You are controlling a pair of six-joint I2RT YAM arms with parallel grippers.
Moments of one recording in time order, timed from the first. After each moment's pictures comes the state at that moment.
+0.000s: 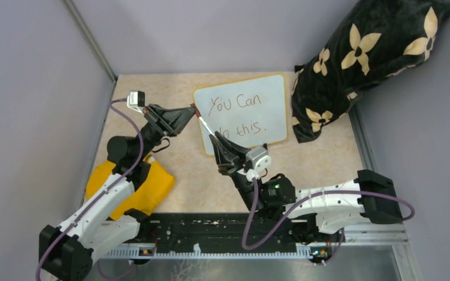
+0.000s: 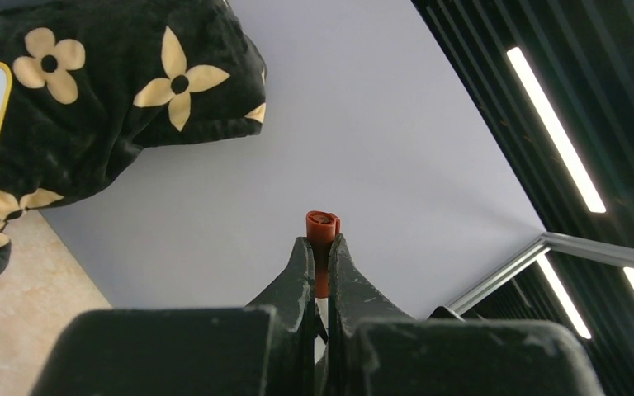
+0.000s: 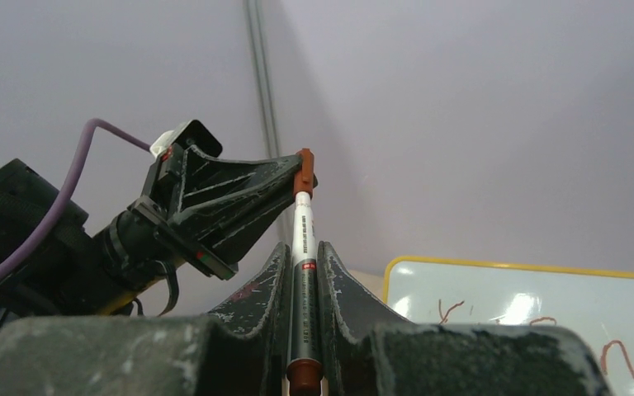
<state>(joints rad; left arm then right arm) -0.45 0.91 0.63 0.88 0.39 -1.46 1.51 1.25 0.74 1.34 0.75 -0.49</state>
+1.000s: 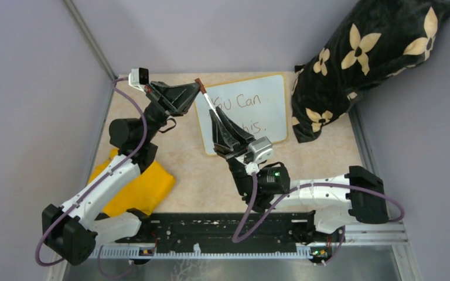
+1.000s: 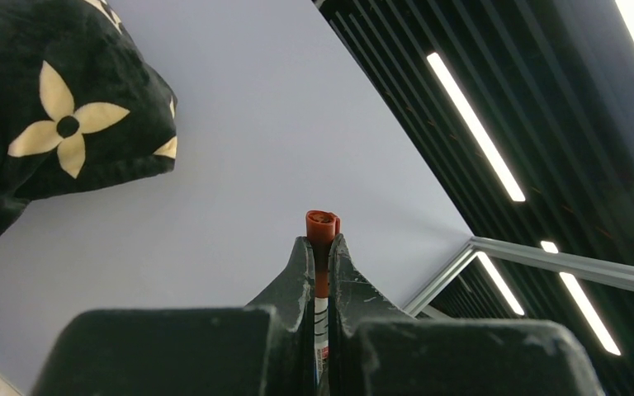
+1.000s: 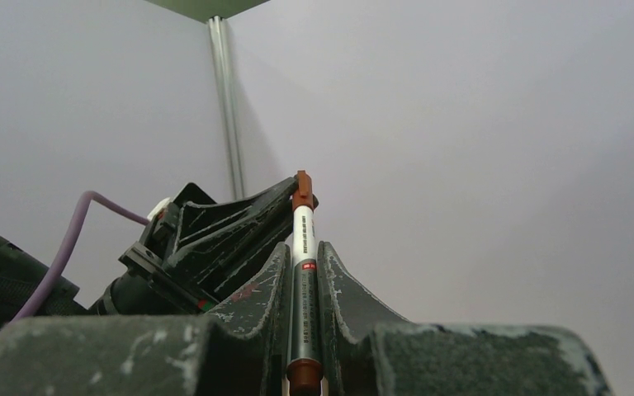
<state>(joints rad) -0.53 1.11 0.90 0.96 0.33 -1.55 1.41 1.38 0.94 1.54 0.60 -0.66</state>
